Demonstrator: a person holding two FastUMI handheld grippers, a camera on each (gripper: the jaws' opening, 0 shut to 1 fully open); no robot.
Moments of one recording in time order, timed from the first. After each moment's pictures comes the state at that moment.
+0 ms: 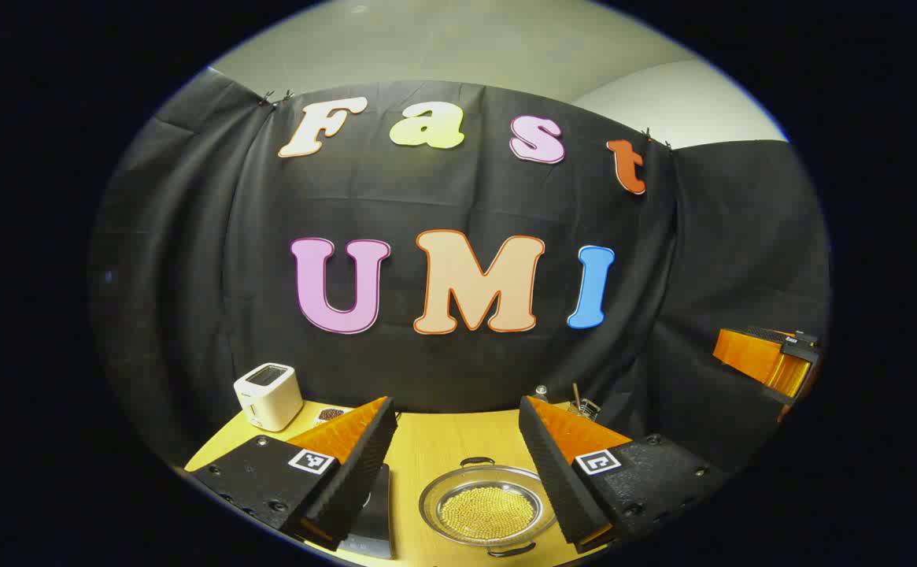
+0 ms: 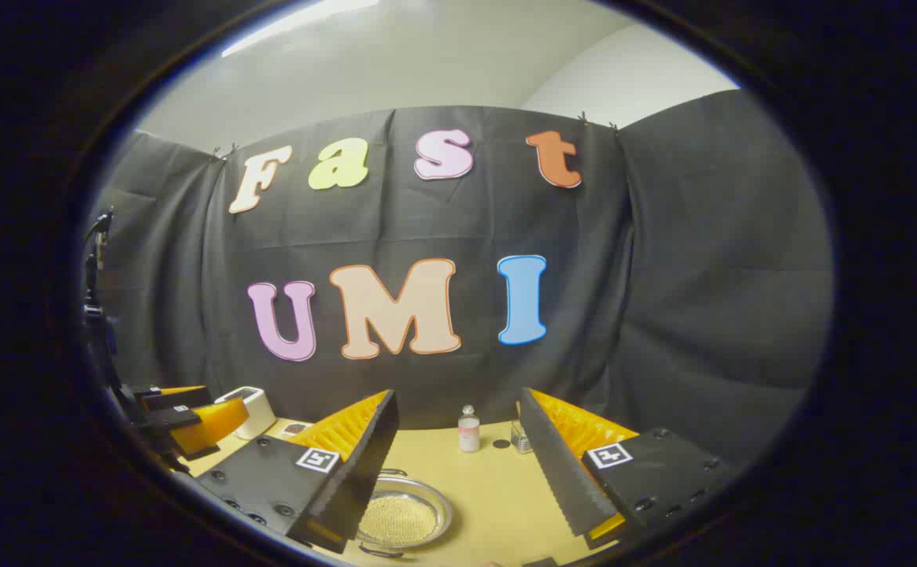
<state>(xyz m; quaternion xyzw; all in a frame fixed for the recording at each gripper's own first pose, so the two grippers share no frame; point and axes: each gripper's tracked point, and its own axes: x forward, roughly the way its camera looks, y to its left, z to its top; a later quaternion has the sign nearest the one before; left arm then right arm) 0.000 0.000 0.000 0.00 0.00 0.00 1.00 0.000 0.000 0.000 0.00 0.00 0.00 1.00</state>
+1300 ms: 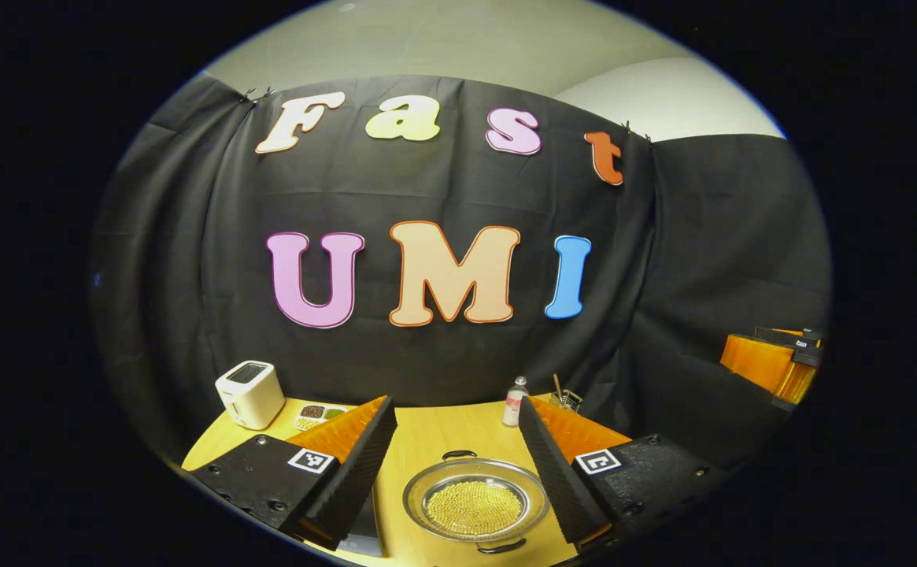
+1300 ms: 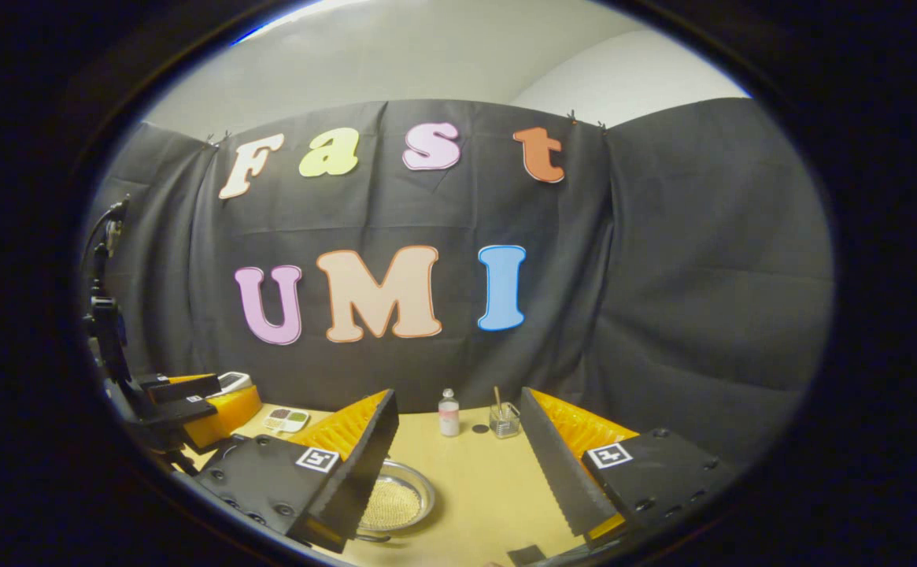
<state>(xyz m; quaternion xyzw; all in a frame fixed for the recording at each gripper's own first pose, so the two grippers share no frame) -0.001 -0.023 -0.007 0.02 0.01 -0.04 1.00 -0.041 -0.011 -0.010 -0.01 0.02 -0.04 1.00</state>
